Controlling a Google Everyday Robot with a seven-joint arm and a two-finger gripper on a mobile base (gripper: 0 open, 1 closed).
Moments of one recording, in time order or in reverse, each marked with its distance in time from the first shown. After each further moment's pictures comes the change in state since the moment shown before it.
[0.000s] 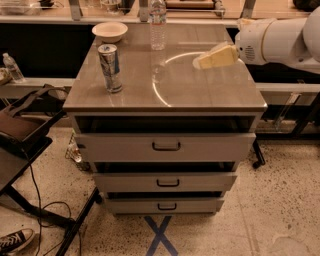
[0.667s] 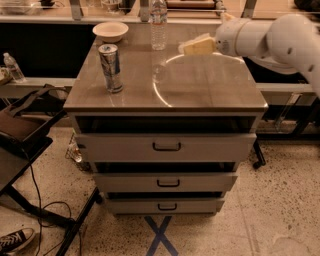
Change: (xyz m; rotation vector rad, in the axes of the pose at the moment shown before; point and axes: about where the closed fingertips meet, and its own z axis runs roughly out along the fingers) arm -0.007 -0.045 0.087 0.033 -0.164 0.032
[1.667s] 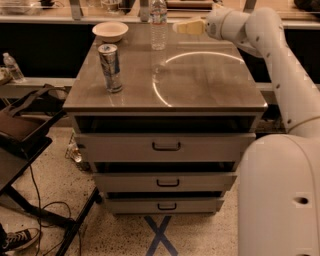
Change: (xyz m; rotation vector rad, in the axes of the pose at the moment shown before) arm 0.001 -0.077 0.096 0.032 -0.105 0.124
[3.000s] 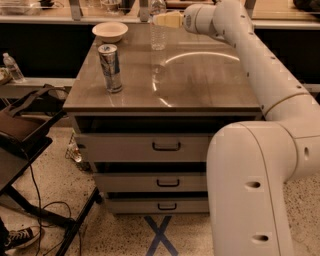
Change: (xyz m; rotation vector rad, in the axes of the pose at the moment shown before) arm 0.004 0.027 0.067 0.067 0.104 0.204
